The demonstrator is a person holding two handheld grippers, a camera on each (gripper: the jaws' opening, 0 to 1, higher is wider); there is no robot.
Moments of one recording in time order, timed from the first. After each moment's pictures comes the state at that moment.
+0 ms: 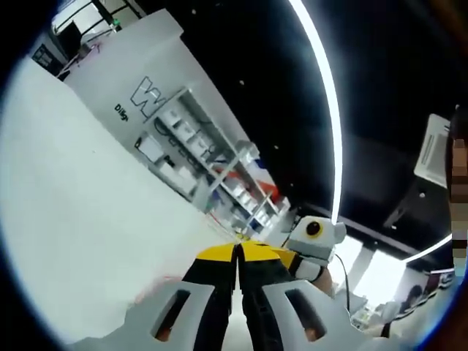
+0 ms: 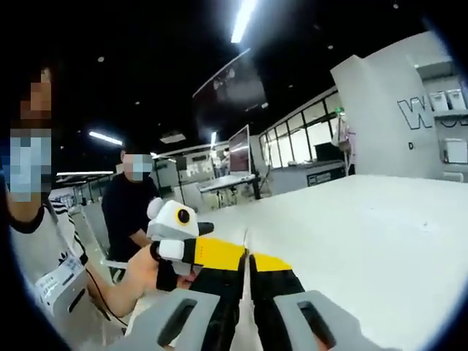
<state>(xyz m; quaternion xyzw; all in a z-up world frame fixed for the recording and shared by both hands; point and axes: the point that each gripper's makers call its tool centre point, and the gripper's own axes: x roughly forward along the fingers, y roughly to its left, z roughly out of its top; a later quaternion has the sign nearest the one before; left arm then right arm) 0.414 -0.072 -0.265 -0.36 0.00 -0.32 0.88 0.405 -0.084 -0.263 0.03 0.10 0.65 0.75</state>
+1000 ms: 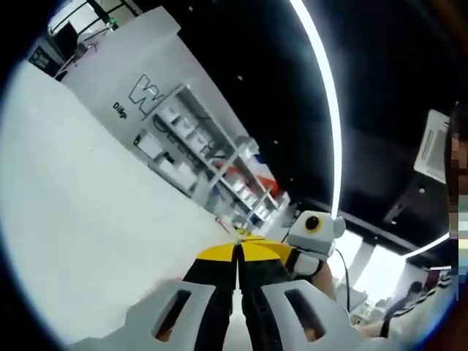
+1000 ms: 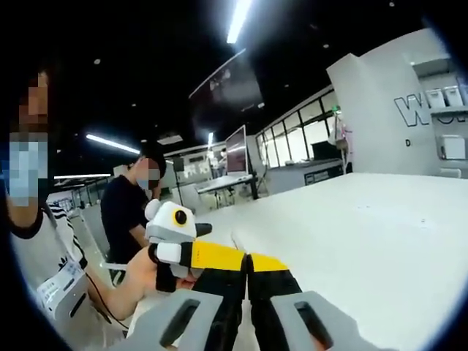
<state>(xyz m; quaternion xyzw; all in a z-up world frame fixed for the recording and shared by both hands) 0.412 -0.074 -0.267 -0.35 0.01 -0.32 0.88 0.408 -0.086 -0.262 0.04 0.10 0.64 0.76</state>
